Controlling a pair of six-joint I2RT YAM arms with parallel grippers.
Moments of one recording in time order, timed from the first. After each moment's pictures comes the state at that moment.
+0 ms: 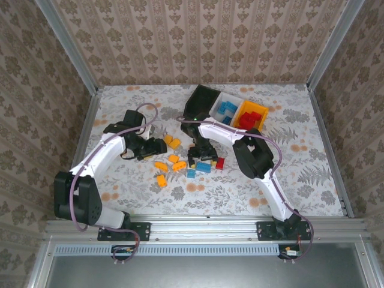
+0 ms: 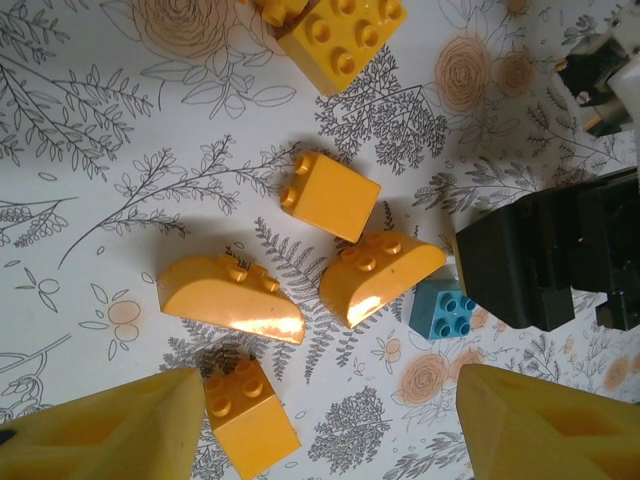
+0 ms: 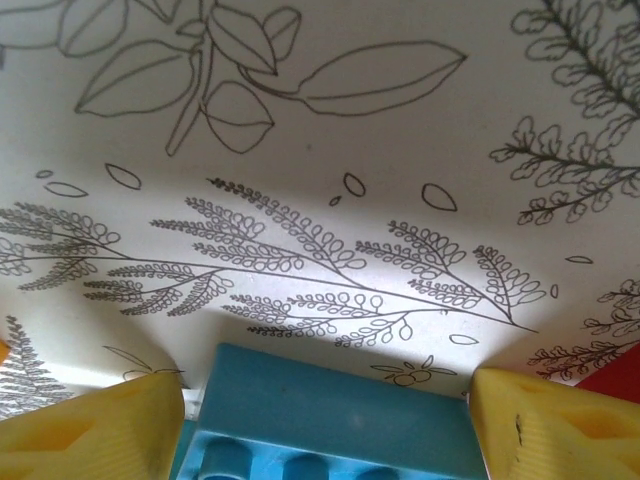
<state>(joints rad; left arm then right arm) -0.29 1.43 1.06 -0.88 0.40 -0.36 0.70 2.34 1.91 -1.31 -0.13 0.58</state>
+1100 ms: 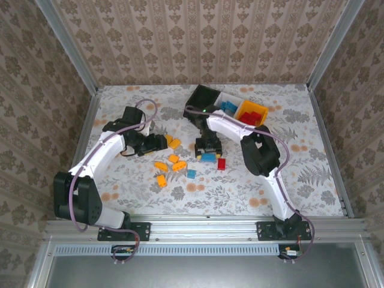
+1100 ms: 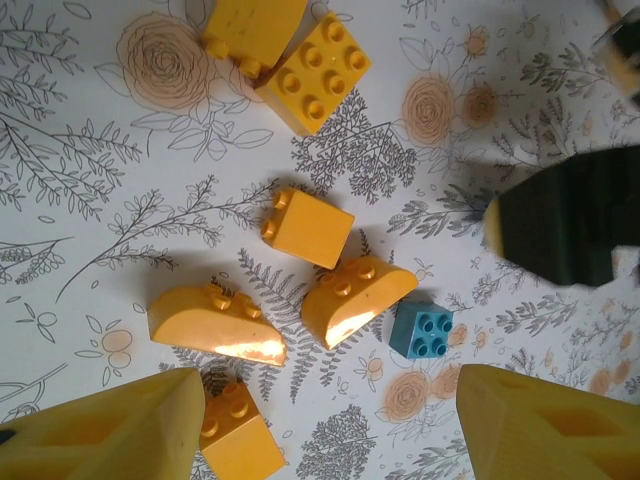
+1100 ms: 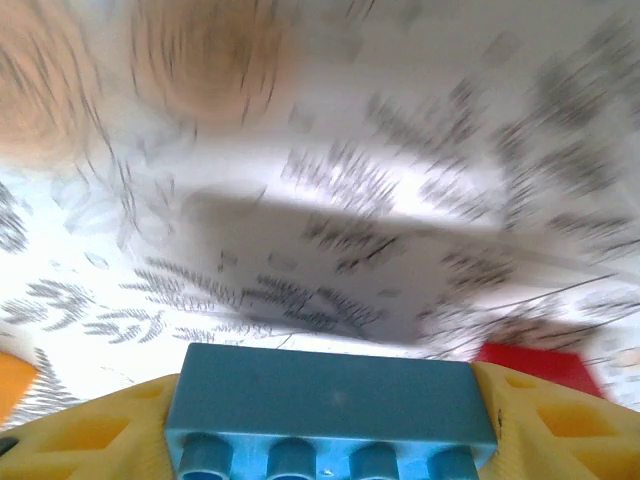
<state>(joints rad) -0.29 1.43 1.10 -0.86 0.40 -0.36 0.59 2.29 1.96 -1.32 -0.11 0.58</state>
